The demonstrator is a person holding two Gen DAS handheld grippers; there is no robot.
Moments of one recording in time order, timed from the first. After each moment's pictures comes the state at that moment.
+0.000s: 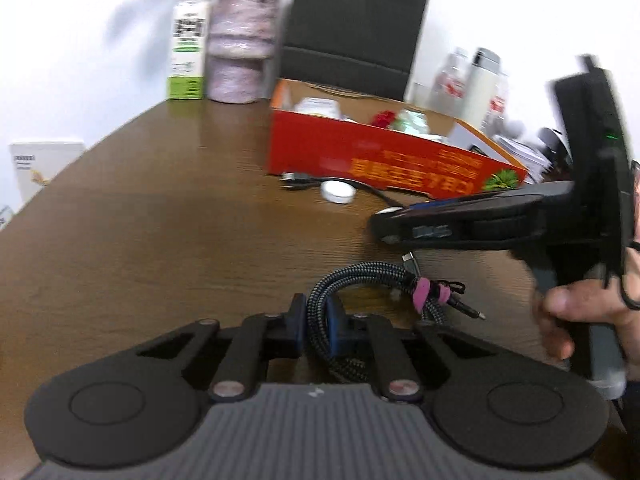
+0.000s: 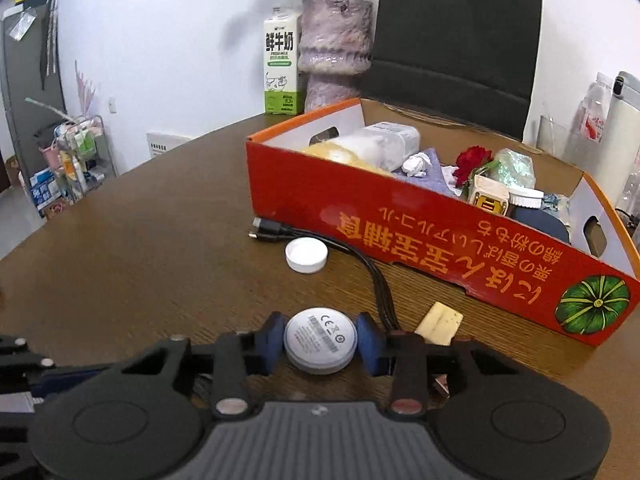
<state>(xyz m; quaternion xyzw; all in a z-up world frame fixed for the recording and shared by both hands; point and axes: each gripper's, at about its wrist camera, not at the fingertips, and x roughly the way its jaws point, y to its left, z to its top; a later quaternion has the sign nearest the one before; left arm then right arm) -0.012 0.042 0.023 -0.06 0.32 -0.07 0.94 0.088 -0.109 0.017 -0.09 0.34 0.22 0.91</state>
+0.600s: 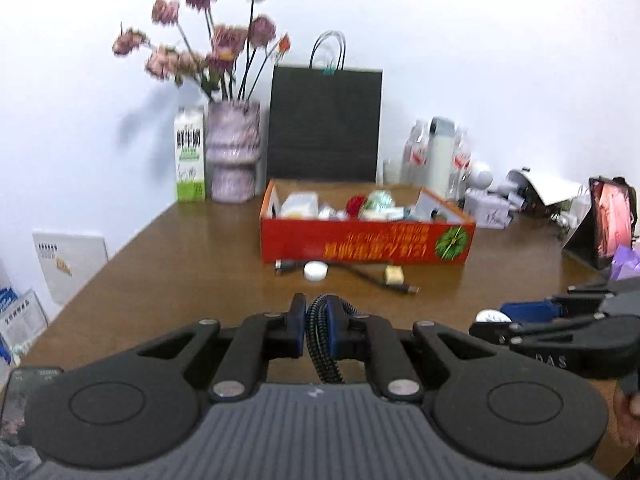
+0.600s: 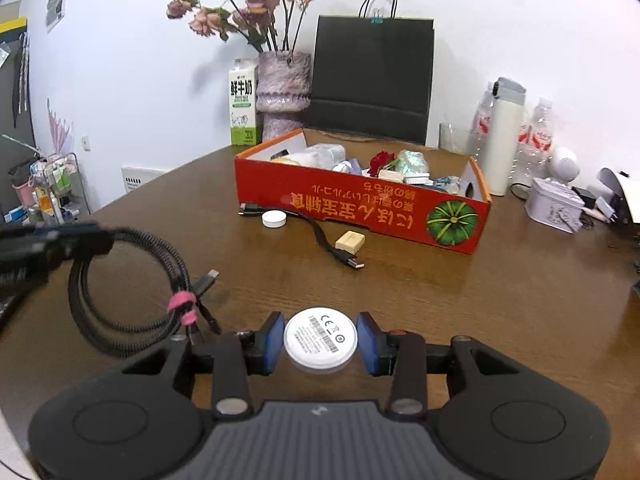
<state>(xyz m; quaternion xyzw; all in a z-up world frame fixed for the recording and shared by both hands) -0.102 0.022 0.086 0.00 0.19 -0.07 0.98 -0.070 -0.186 0.050 -0.06 0.29 0.16 0.94</state>
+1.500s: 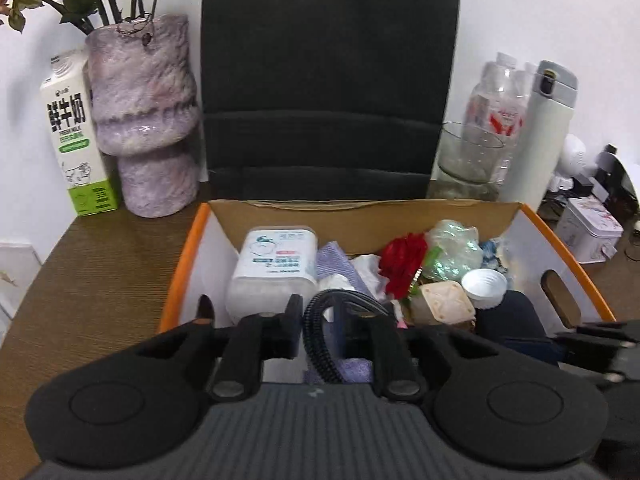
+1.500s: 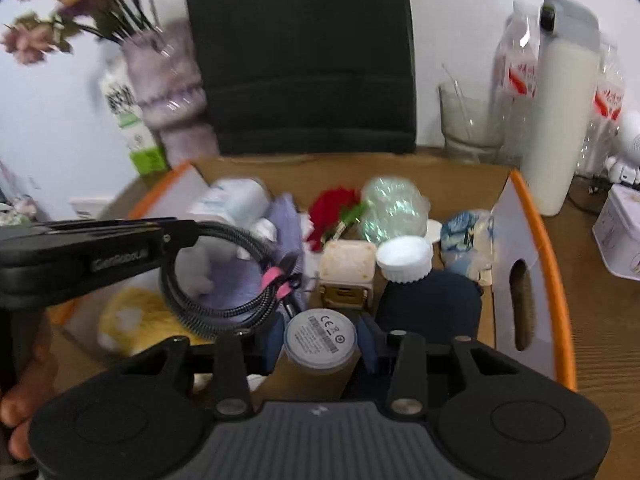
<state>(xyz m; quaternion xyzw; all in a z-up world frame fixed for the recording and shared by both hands) 0.275 -0.042 0.075 0.02 0.34 -0.08 0.94 0.263 -0.180 0.045 0.02 0.41 0.14 0.90</state>
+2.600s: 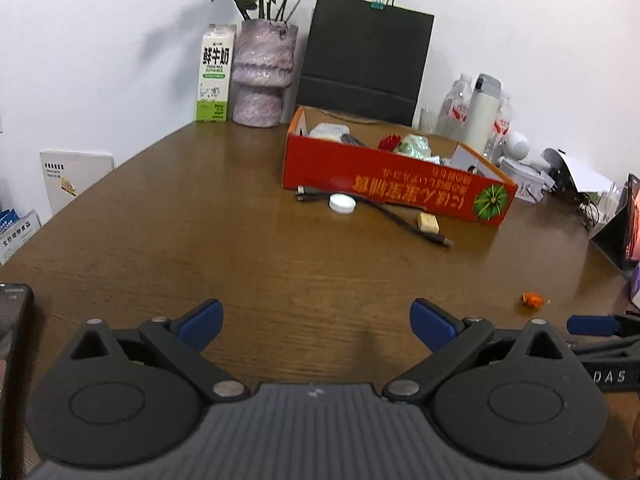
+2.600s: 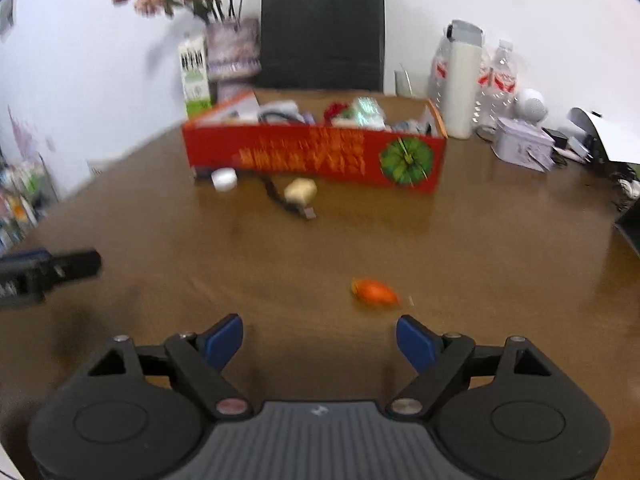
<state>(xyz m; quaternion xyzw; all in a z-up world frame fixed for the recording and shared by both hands) -0.060 0.031 0.035 -0.06 0.29 -0.04 0.95 -0.052 -0.211 0.024 -0.03 0.36 0.10 0.93</state>
